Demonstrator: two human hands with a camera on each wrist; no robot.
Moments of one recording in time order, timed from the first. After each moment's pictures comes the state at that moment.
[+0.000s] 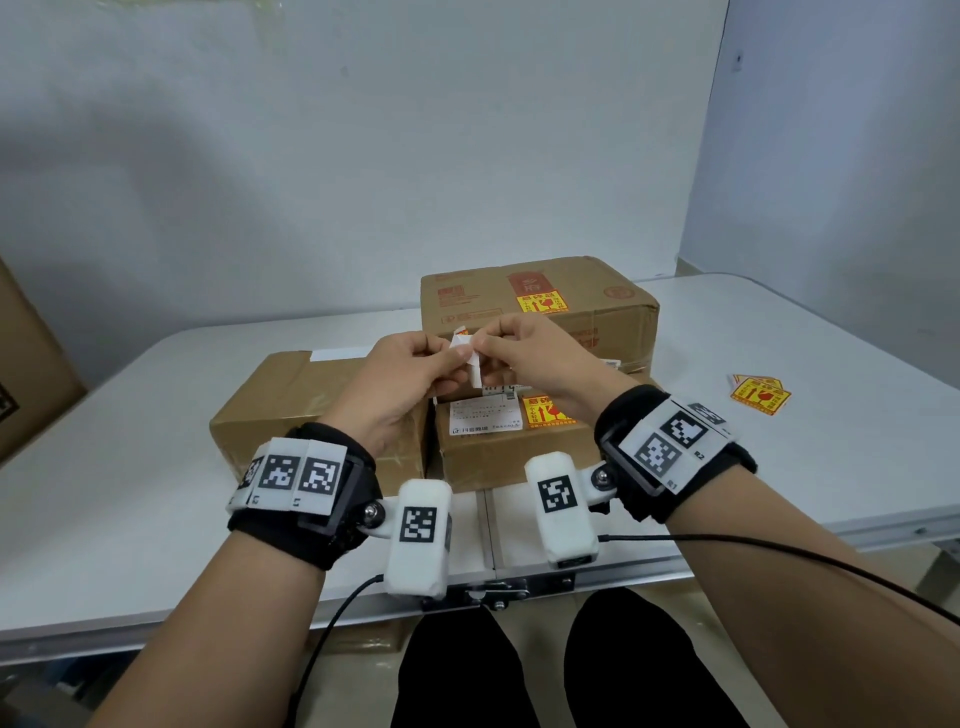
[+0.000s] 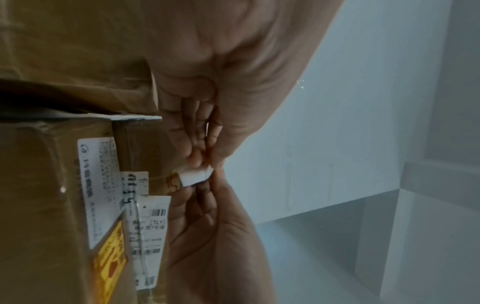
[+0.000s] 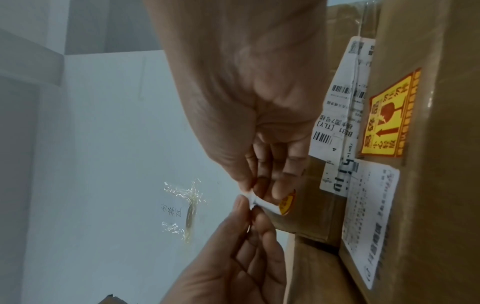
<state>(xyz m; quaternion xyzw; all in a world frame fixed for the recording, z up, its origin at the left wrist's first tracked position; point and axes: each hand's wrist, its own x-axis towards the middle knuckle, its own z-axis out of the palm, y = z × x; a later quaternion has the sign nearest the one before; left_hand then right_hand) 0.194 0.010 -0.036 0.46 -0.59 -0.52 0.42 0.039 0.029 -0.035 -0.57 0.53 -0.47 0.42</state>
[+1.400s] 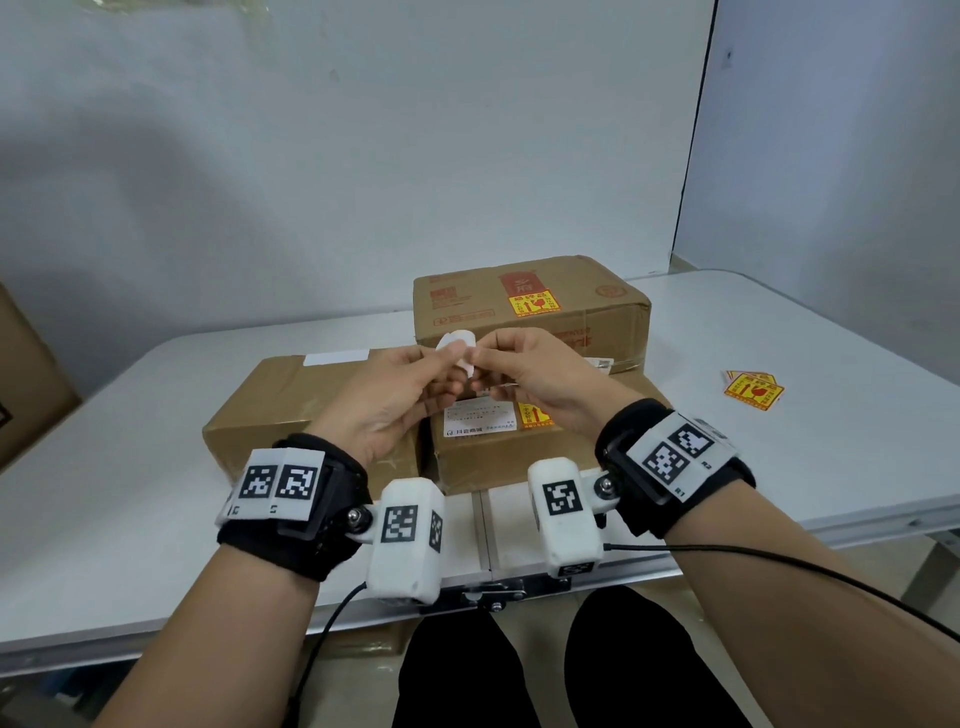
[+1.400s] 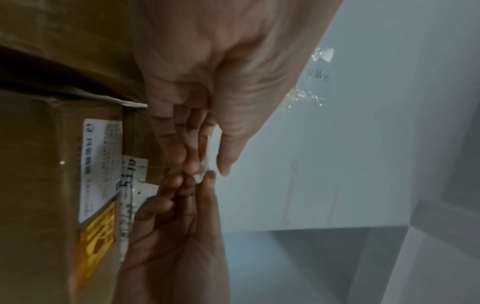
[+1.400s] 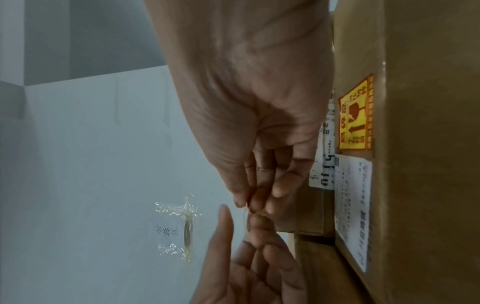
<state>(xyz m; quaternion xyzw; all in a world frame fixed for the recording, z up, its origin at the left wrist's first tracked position) 0.195 0.011 -0.038 0.43 -0.55 -0.60 0.40 0.031 0.035 -0.049 -0.54 0.48 -0.48 0.50</state>
